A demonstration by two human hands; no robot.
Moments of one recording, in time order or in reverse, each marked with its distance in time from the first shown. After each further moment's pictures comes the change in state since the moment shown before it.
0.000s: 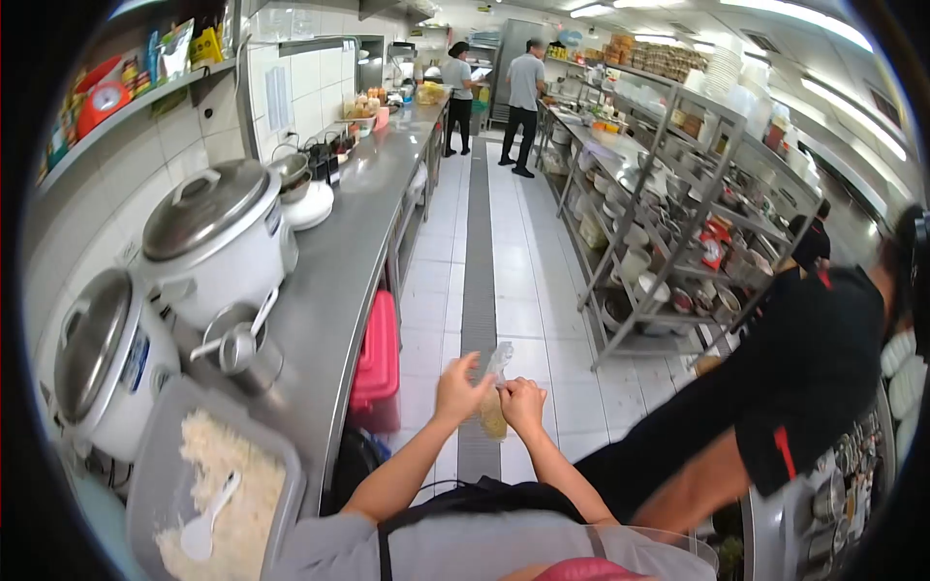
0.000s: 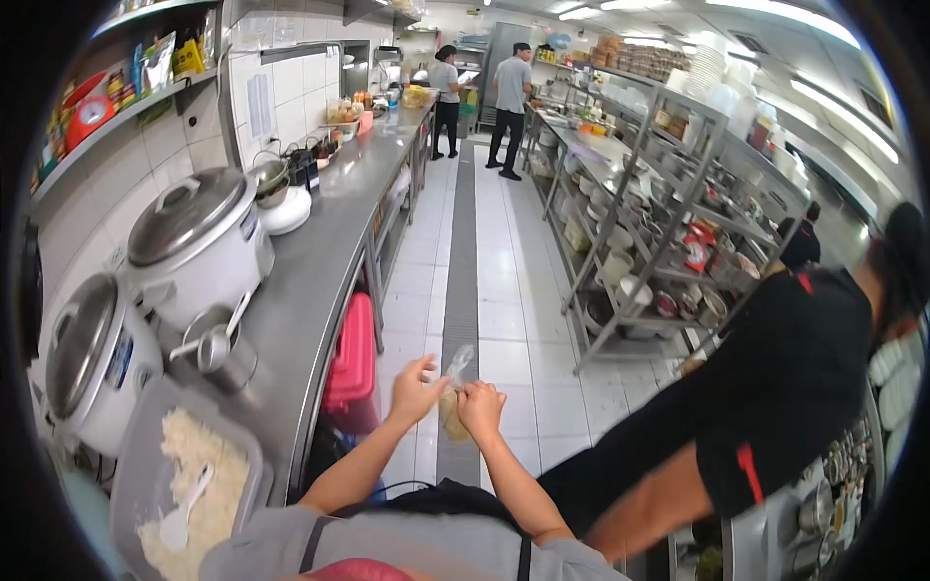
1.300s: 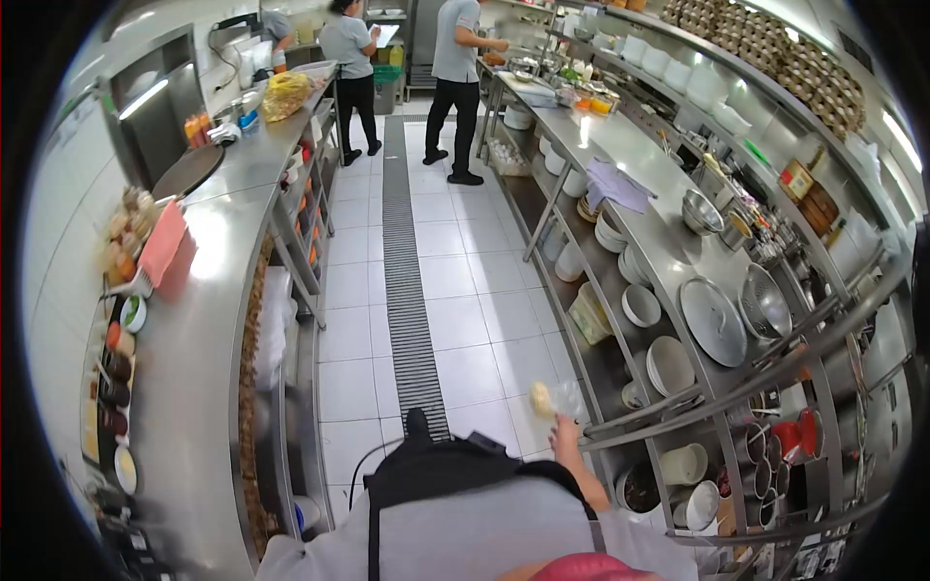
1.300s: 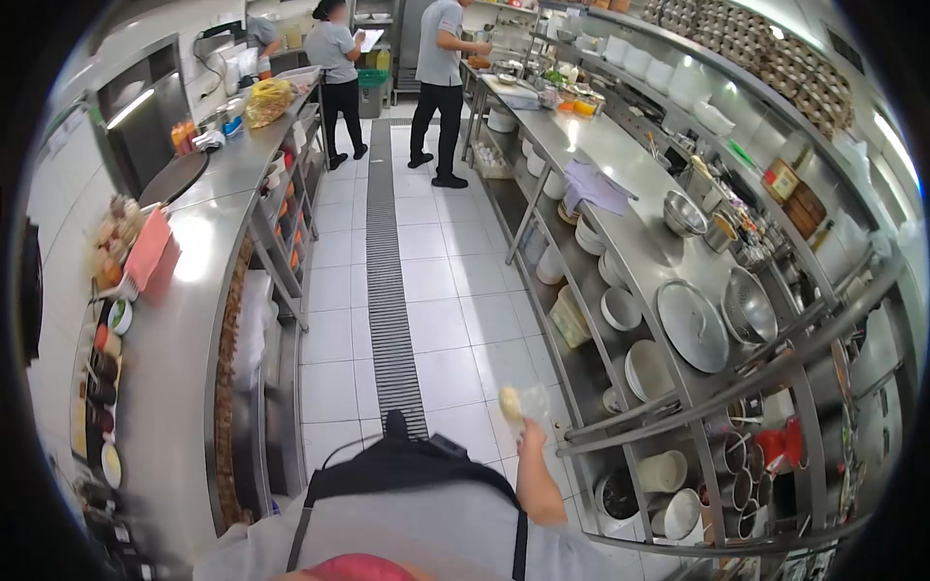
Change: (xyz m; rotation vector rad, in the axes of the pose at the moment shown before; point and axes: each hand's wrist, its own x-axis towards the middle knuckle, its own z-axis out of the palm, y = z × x) left_hand 0.781 -0.729 0.237 0.837 -0.788 -1.025; right_hand 0.907 0.581 0.481 0.840 0.364 1.600
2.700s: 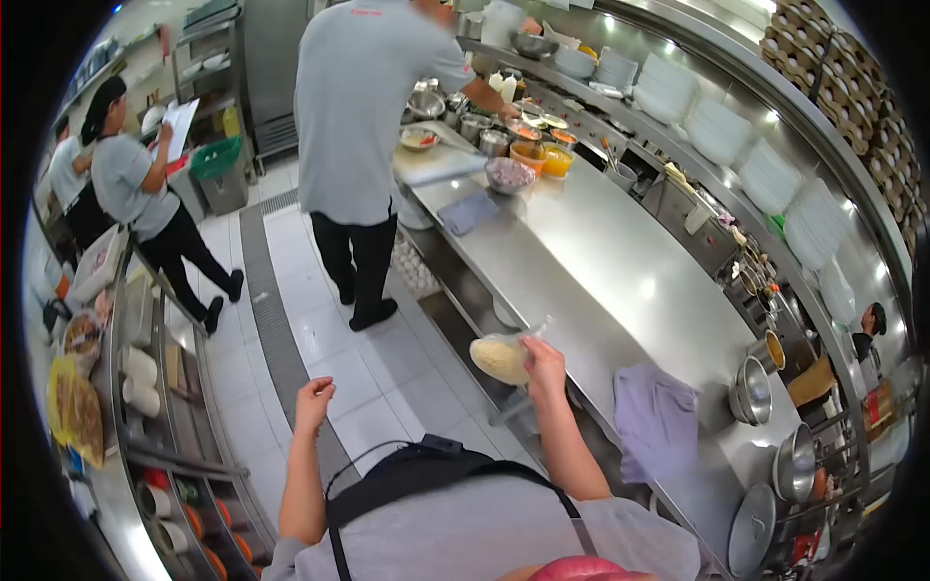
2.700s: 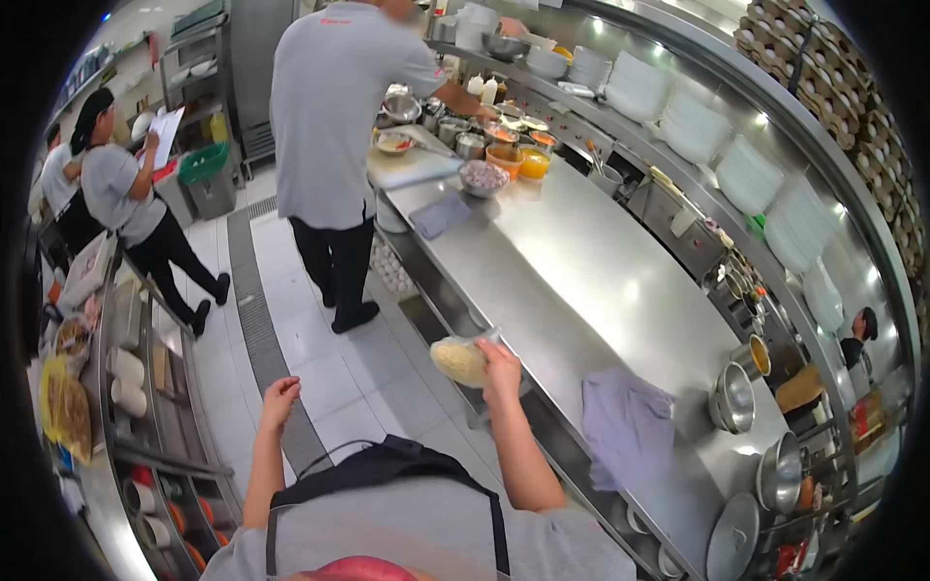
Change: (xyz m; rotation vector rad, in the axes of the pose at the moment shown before) left_hand 0.486 1.132 -0.731 -0.784 0.053 0.892; right_hand 0.320 -0.766 0.707 0.283 -0.211 -0.515
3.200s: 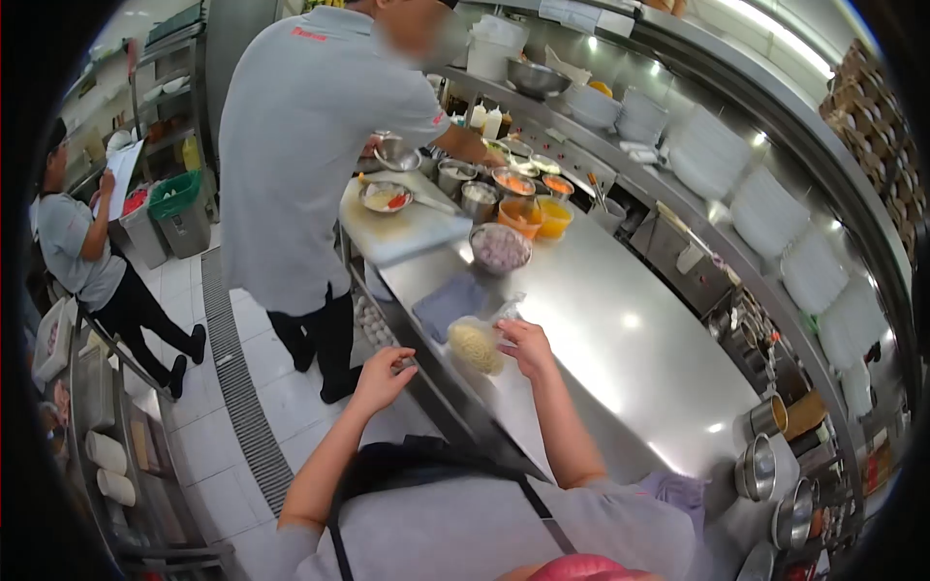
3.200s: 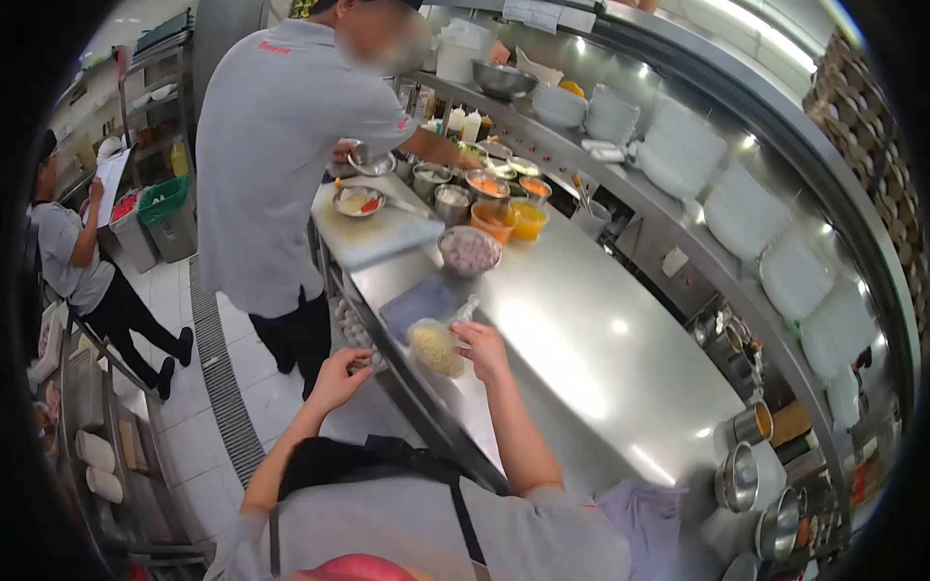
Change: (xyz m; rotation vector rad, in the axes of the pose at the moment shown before) left_hand 0.246 0.191 0.197 0.228 -0.354 0.566; right_hand 0.290 -0.064 0.115 -0.147 -0.313 -0.016
